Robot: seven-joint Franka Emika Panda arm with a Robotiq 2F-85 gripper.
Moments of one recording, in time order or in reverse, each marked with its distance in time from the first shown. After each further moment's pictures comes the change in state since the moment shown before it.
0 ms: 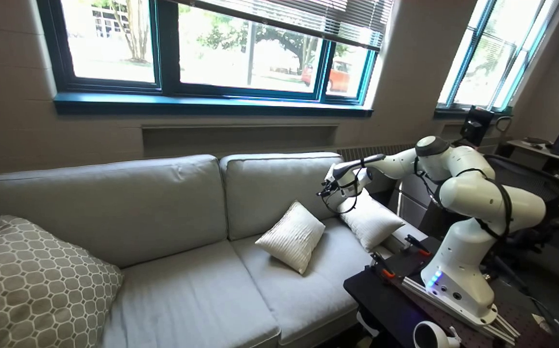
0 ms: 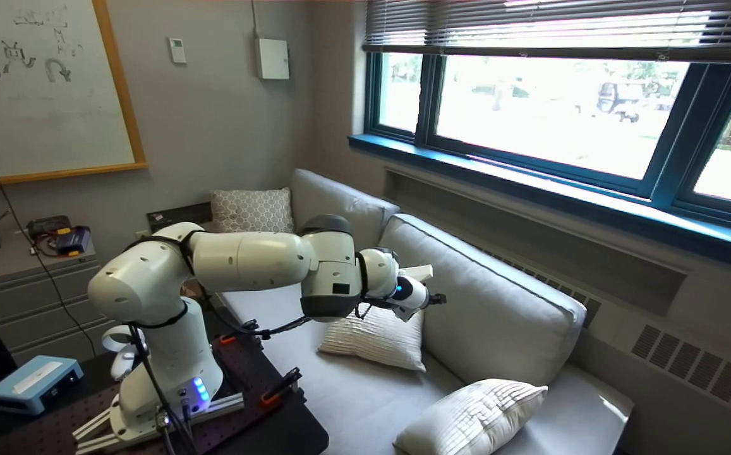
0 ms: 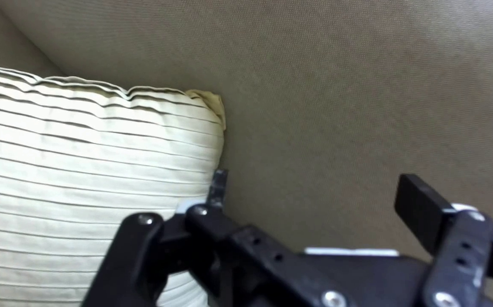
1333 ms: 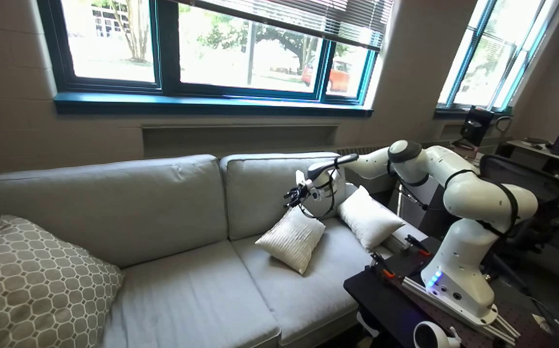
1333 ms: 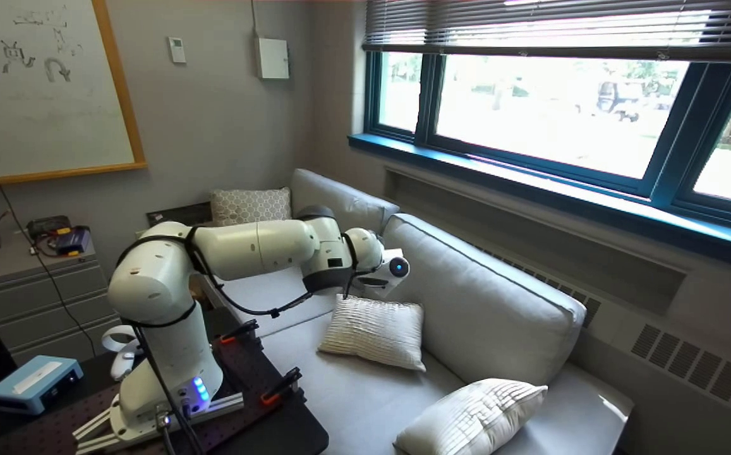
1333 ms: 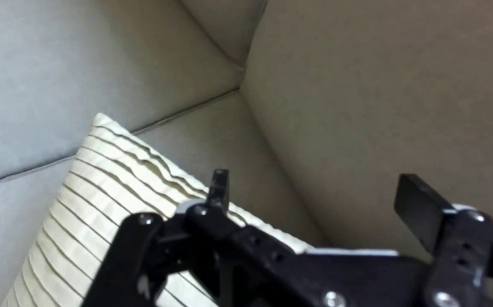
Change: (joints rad) arm 0.392 0.060 -0.090 0.330 0.085 -0.532 0.071
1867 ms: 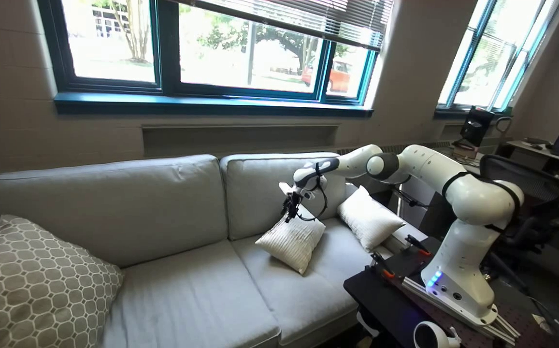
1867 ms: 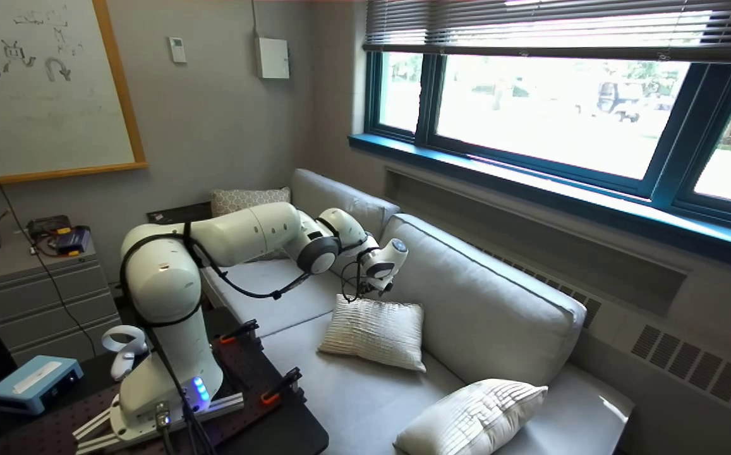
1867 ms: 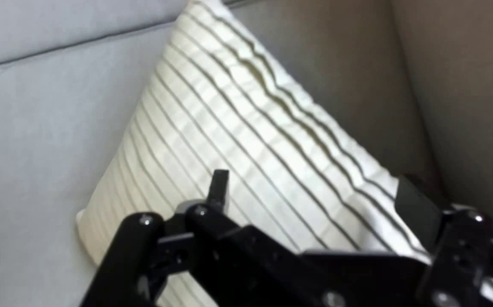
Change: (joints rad) arm 0.403 -0.008 -0.476 0.360 -0.026 -0.550 0.292
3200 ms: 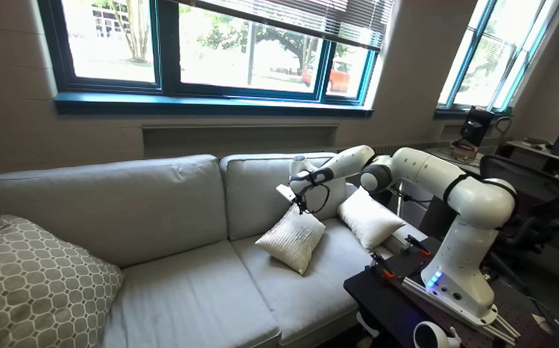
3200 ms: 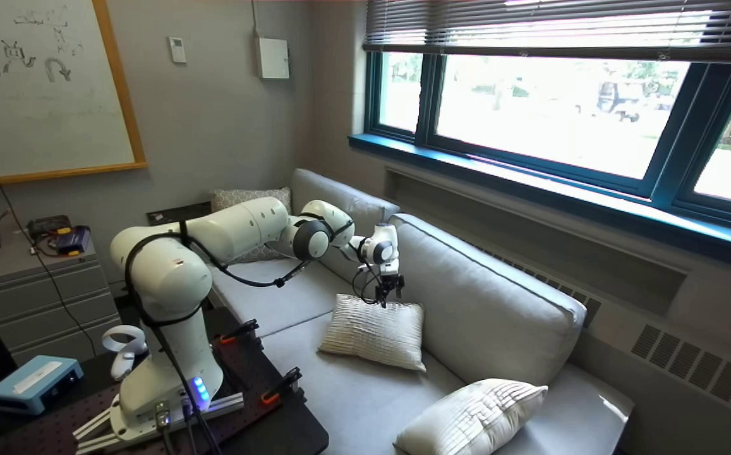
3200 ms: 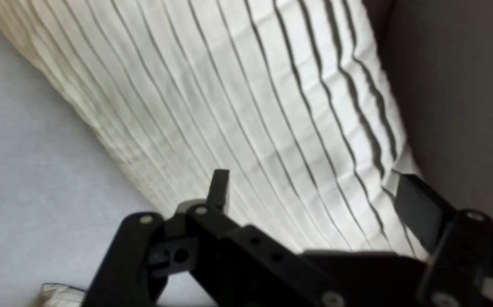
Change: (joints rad) arm 0.229 0.020 -0.397 0.152 -0.296 -0.089 0.015
